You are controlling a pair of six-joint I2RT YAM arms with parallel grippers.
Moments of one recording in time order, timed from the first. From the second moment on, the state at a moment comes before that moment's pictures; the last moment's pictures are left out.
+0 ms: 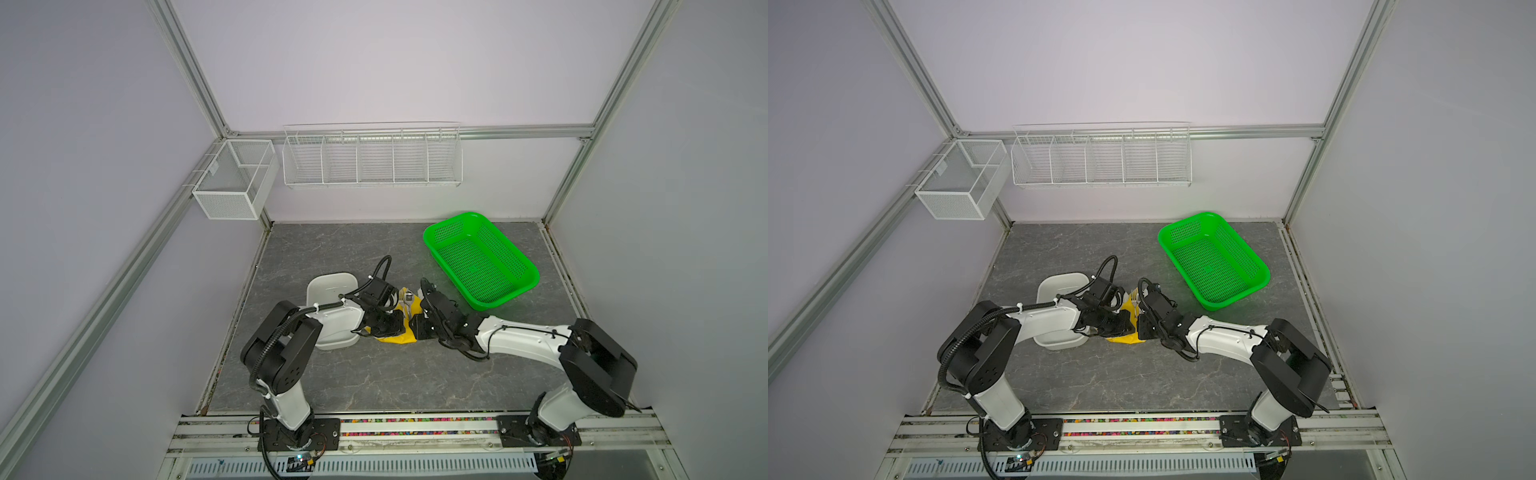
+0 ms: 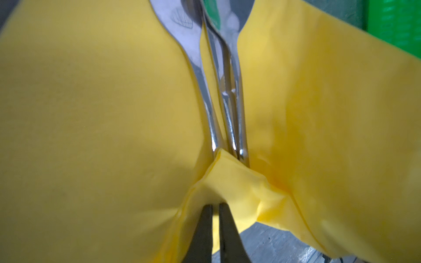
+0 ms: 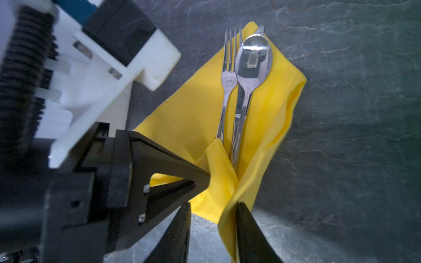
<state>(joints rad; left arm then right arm) -0.67 1.74 0.90 -0.26 0.41 -0.60 0.90 1.59 0.85 -0.10 0.05 0.70</state>
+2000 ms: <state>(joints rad) -0.59 1.51 0.83 -0.23 0.37 -0.69 0.90 1.70 0.85 -0.05 -0.07 0.57</state>
